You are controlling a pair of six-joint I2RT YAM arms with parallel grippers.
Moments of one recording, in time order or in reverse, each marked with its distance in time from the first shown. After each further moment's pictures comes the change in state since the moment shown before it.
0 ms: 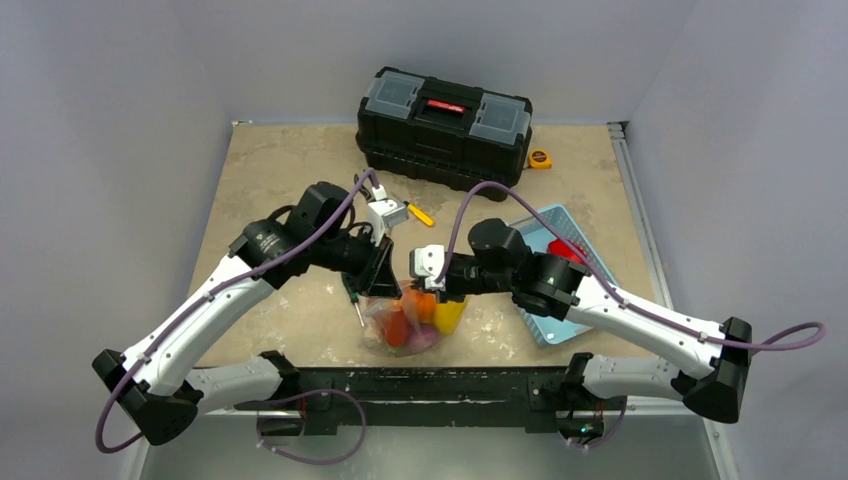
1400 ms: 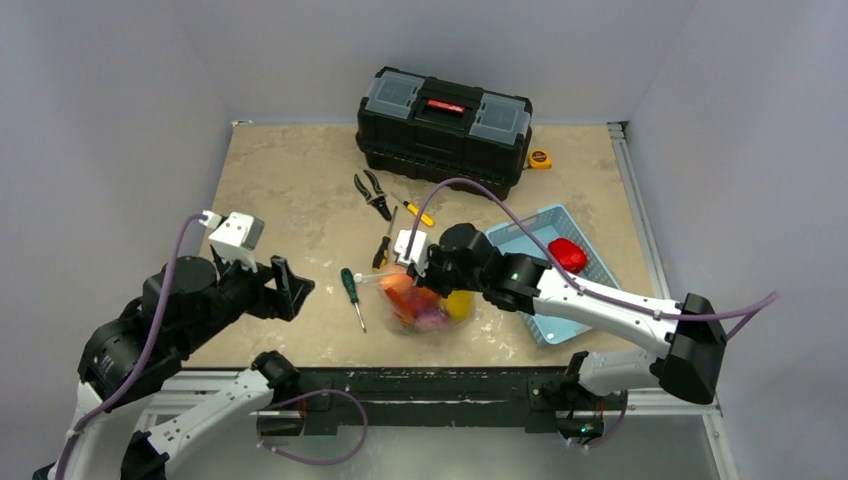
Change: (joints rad) left arm 0.000 -0.496 0.079 -0.257 -0.808 -0.185; right arm 0.004 0.133 -0.071 0.102 0.317 0.211
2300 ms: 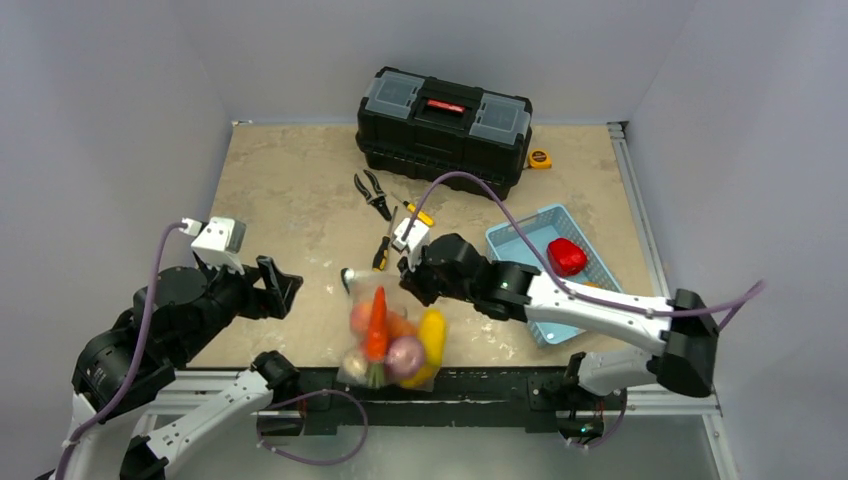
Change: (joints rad) left arm 0.000 -0.071 -0.023 0.004 -0.126 -0.034; right arm 0.152 -0.011 0.060 0.029 0.099 0.438
